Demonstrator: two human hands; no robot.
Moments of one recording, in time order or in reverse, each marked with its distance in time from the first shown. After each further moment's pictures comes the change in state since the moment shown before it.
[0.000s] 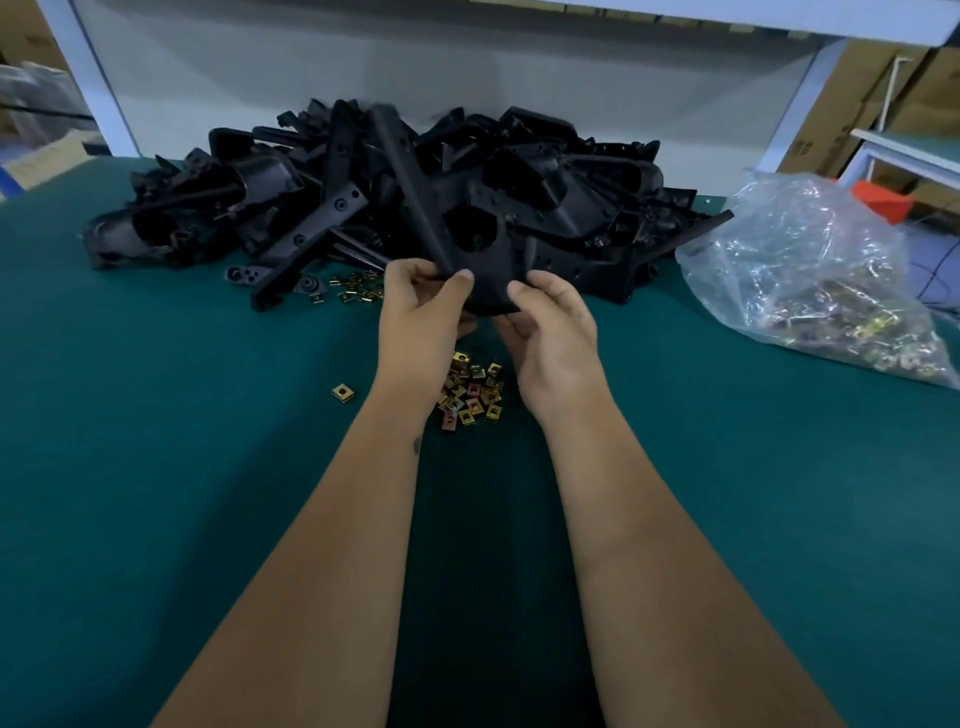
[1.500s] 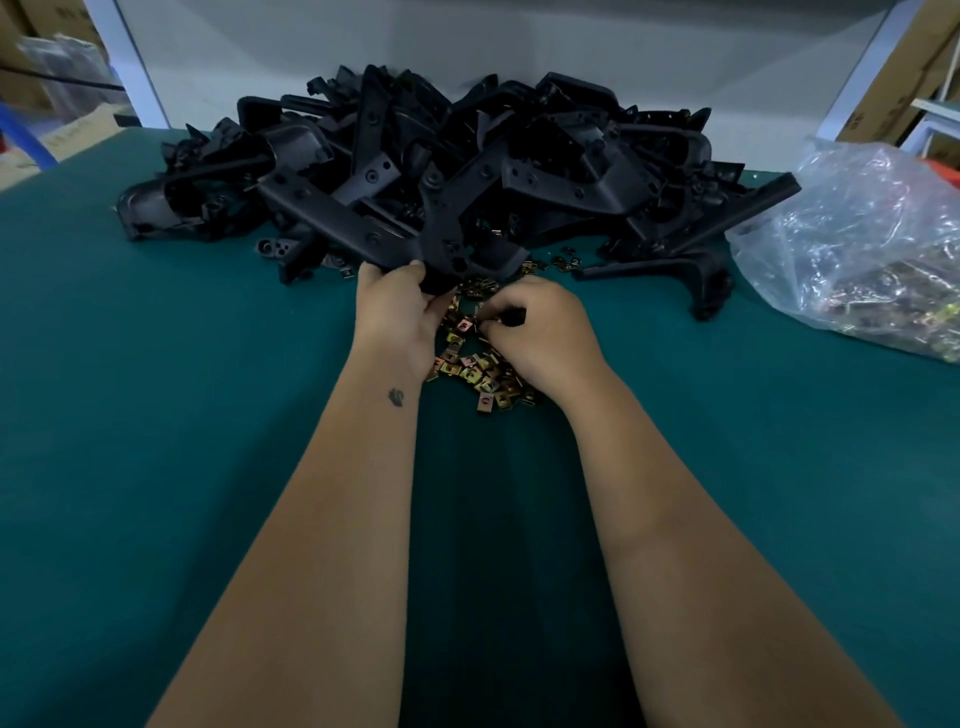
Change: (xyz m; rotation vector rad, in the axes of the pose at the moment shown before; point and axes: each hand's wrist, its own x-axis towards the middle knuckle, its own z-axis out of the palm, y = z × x) left_hand 0.025 0.004 -0.029 -0.486 0.178 -0.279; right_hand 0.005 0.019 0.007 -1.404 -0.297 -0.356
